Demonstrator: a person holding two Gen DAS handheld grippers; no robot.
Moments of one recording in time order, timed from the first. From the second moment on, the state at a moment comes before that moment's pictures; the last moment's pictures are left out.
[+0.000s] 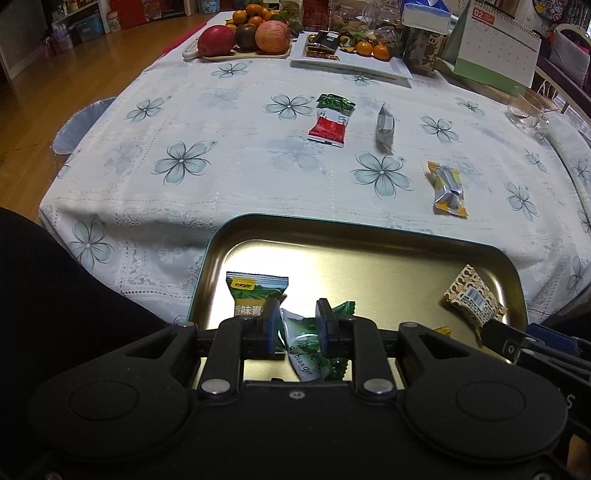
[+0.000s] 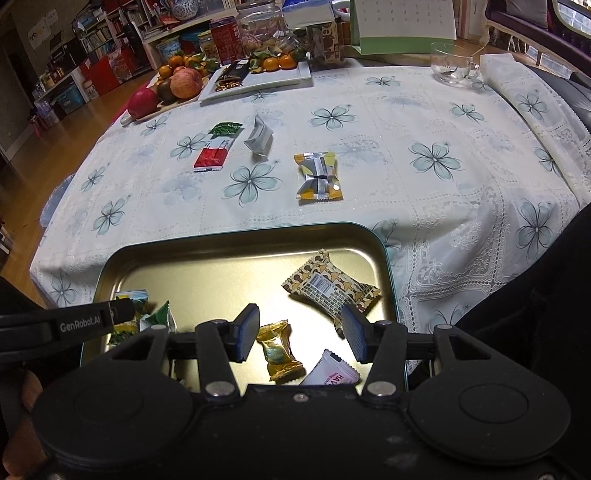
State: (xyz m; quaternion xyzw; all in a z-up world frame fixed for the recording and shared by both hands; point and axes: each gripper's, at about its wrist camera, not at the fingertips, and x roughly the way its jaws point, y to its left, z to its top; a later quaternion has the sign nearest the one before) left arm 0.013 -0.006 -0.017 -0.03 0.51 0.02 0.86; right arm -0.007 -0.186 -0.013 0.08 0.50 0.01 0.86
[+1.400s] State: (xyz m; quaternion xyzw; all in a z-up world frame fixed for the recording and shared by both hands) left arm 0.020 0.003 -0.035 -0.02 0.57 0.05 0.82; right arm 0.007 -0.167 -0.042 0.02 0.58 0.00 0.81
